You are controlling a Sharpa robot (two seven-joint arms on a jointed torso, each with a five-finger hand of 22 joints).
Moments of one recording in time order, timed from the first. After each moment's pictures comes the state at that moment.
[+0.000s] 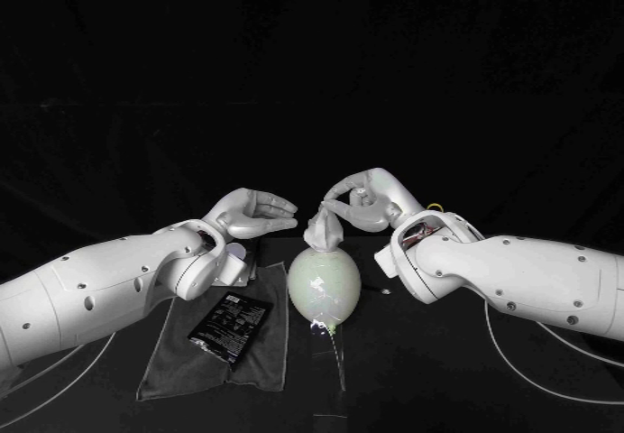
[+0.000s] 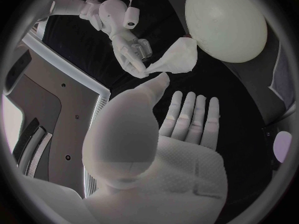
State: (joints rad) left arm 1.26 -0.70 -0.10 1.34 -0.48 -0.27 0.29; left_hand 1.40 -0.20 0.42 -0.02 0.05 0.75 0.18 0.27 0.35 0.86 0.22 0.10 0.07 0.48 0.22 0.54 0.34 0.09 0.57 0.29 0.14 0.06; right arm 1.31 -0.76 -0.14 1.64 -0.90 -0.79 -0.02; right_hand 1.37 -0.04 0.51 0.09 0.04 1.06 0.07 0.33 0.45 1.38 0.03 1.21 1.31 1.46 -0.06 1.55 1.31 0.04 1.46 0.04 1.46 1.31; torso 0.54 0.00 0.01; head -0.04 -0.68
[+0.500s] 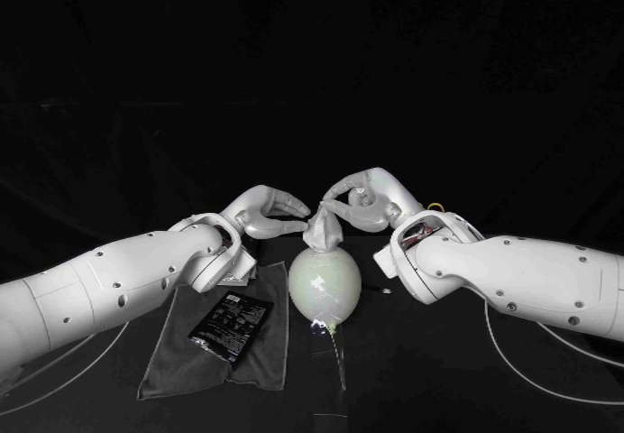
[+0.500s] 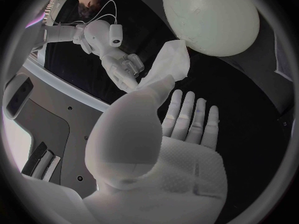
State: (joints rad) left arm 1.25 -0.62 -0.10 1.24 -0.68 -0.27 0.31; left_hand 1.45 -0.16 0.44 -0.05 0.05 0.80 0.19 0.27 0.34 0.88 0.19 0.13 0.07 0.44 0.22 0.52 0.31 0.08 0.45 0.29 0.09 0.05; right arm 1.31 -0.75 -0.14 1.65 -0.90 -0.79 -0.02; right_hand 1.37 -0.04 0.51 0.09 0.05 1.06 0.07 0.33 0.45 1.38 0.03 1.22 1.31 1.47 -0.06 1.55 1.31 0.04 1.46 0.04 1.46 1.31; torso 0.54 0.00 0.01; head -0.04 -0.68
